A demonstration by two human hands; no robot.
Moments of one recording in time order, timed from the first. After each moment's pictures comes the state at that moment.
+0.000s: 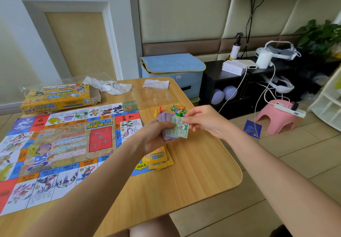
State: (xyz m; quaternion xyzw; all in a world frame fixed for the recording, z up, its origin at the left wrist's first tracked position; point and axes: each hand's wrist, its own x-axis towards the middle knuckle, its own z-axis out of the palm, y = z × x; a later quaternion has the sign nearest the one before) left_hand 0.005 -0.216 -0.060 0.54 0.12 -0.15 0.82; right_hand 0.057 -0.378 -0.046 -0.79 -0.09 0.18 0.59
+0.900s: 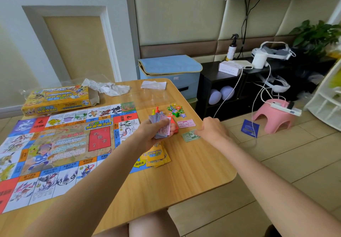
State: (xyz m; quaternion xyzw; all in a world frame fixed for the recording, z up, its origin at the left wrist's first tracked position) left_hand -0.001 -0.215 -0.063 0.58 0.13 -0.10 0.80; right_hand 0.047 -0.397 -0.077 -0.99 -0.01 0.02 0.14
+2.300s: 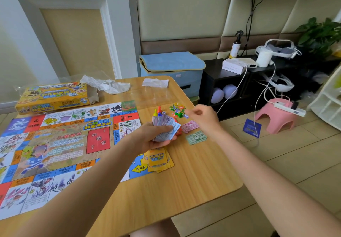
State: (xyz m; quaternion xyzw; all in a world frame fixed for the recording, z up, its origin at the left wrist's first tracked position) left_hand 0.011 -0.201 -0.067 0.62 0.17 -0.19 0.74; right_hand 0.070 -0.369 -0.072 -0.87 -0.06 -0.01 0.49
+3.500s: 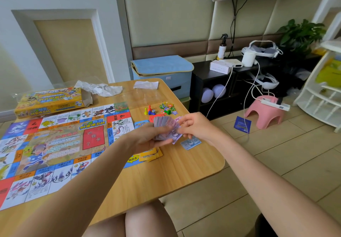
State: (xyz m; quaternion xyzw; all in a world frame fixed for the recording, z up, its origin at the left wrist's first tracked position) left_hand -0.024 -0.231 -0.052 0.62 0.12 -0.22 0.75; right_hand 0.015 -0.399 -0.060 -0.84 -0.12 0.14 0.51
